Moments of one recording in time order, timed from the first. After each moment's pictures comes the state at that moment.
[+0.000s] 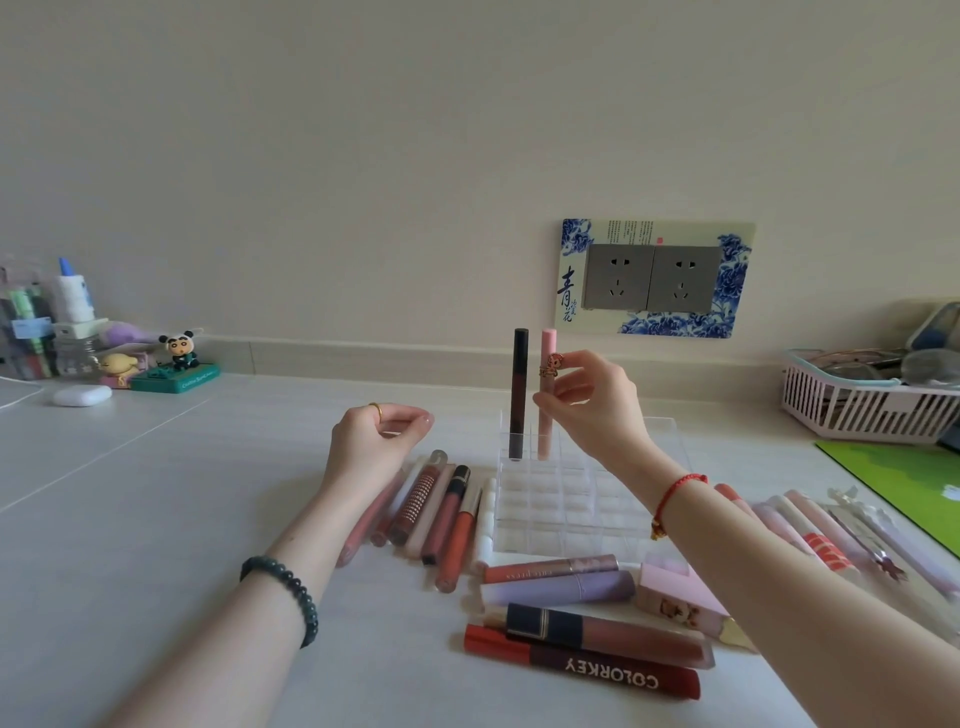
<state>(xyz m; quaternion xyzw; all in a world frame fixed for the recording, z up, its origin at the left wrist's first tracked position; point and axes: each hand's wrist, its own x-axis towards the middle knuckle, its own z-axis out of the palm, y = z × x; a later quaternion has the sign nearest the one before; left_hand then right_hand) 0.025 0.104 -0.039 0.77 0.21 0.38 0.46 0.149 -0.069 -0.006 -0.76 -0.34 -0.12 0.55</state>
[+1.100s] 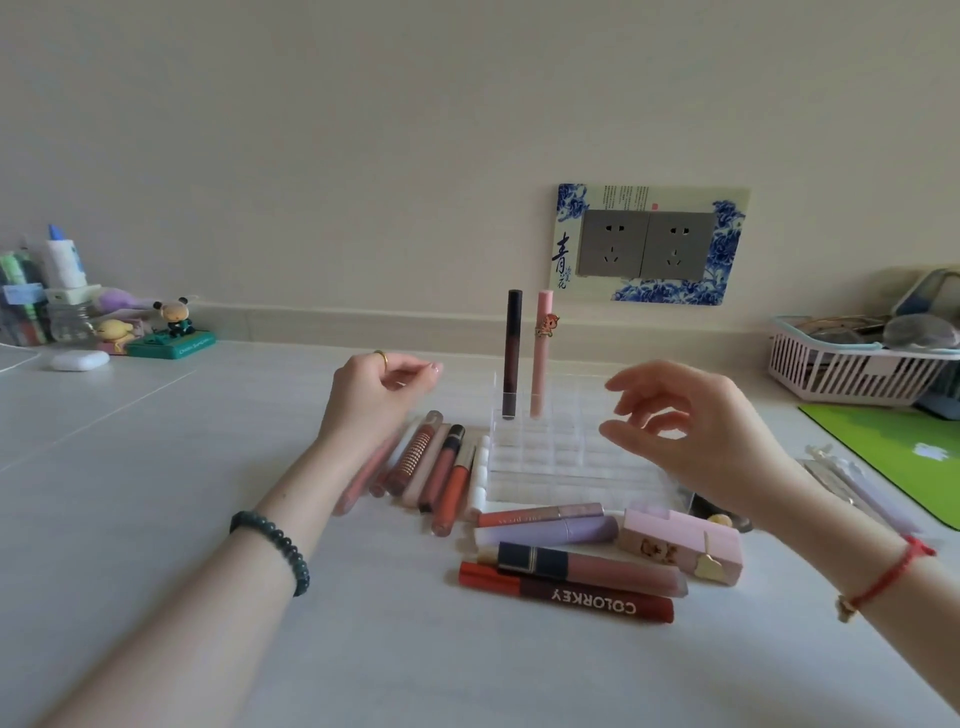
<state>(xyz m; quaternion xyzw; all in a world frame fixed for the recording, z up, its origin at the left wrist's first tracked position) 0.013 0.087 -0.025 0.80 0.17 0.39 0.44 0.095 -0.171 -0.004 -0.77 -0.43 -0.10 0.46</state>
